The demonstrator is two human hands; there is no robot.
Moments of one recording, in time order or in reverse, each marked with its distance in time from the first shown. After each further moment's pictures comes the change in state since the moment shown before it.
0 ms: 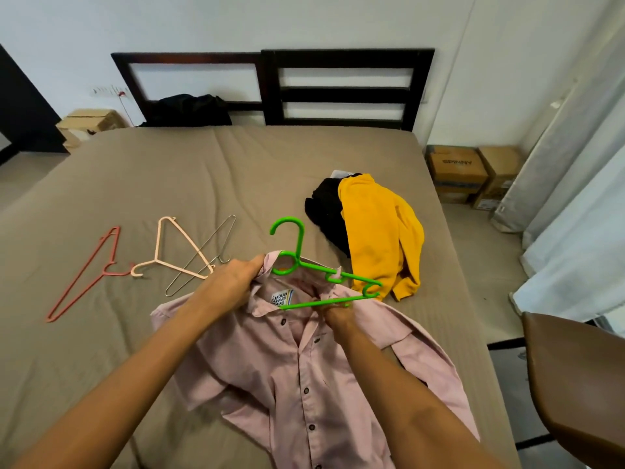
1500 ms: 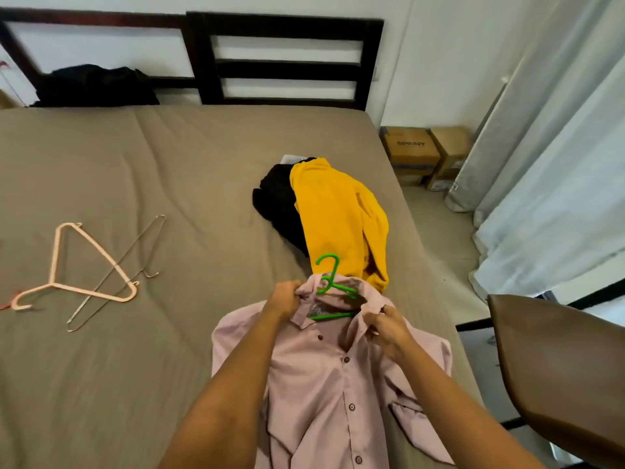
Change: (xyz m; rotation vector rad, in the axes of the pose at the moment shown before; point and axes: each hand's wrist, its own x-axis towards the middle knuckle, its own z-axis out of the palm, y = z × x) left_hand 0.176 0.082 0.214 -0.526 -0.268 -0.161; right_hand 0.050 0.005 -0.150 0.115 0.204 0.048
